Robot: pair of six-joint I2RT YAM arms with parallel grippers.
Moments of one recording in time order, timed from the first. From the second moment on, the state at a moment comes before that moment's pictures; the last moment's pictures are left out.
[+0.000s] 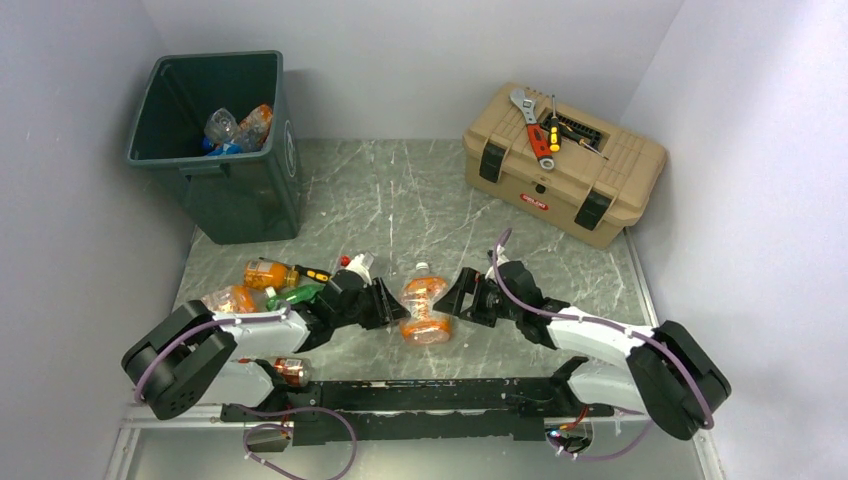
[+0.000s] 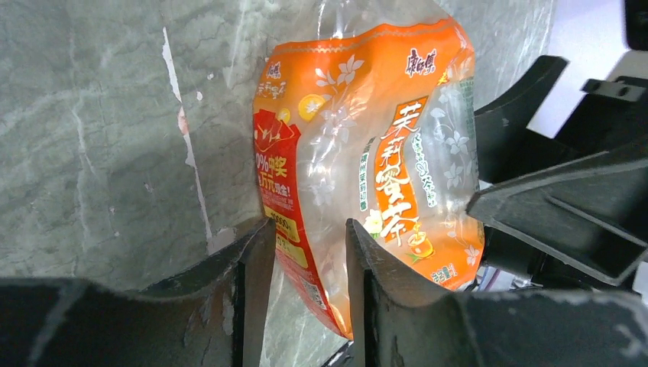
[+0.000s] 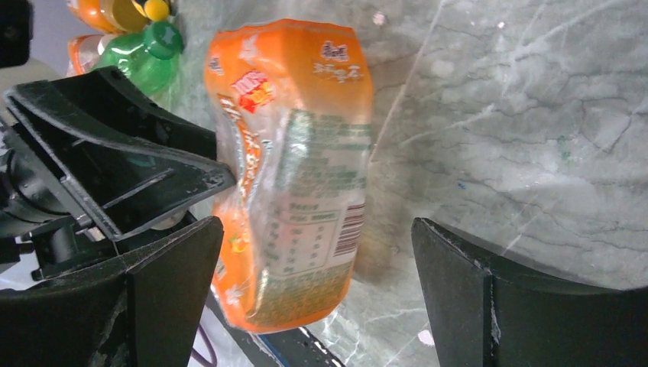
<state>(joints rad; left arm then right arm) -0.78 1.30 0.33 0.35 0.15 -1.00 0.64 1.13 0.32 0.21 -0.27 0.92</state>
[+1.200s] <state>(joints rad) -0.78 1.27 0.18 0.57 0.10 -1.06 0.76 1.61 0.17 1.03 -0.35 1.25</state>
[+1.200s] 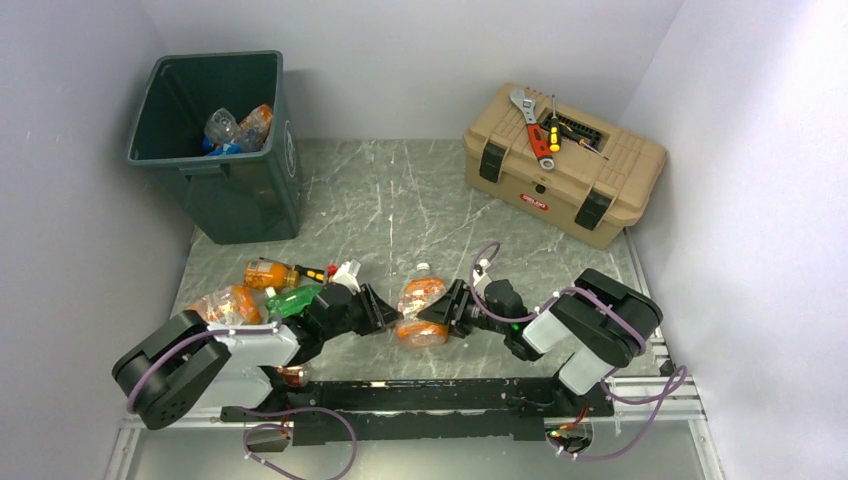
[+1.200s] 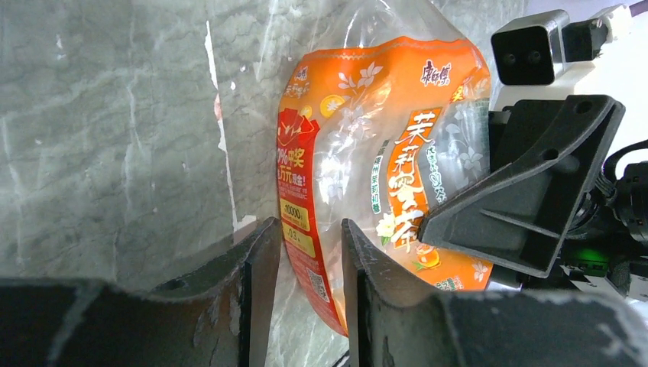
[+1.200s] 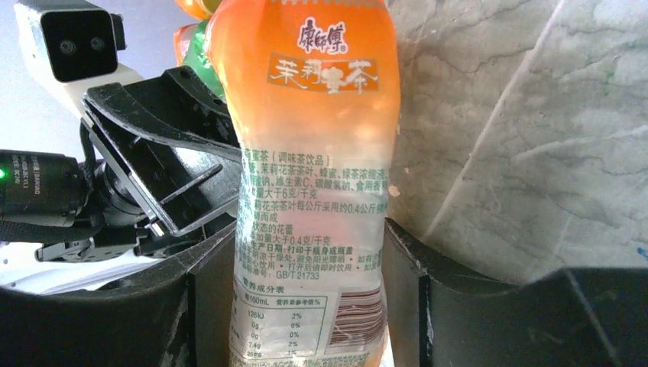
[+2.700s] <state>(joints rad) -0.78 1.01 1.19 -0.18 0.18 -0.49 1.11 0.65 0.27 0.57 0.40 -0.03</state>
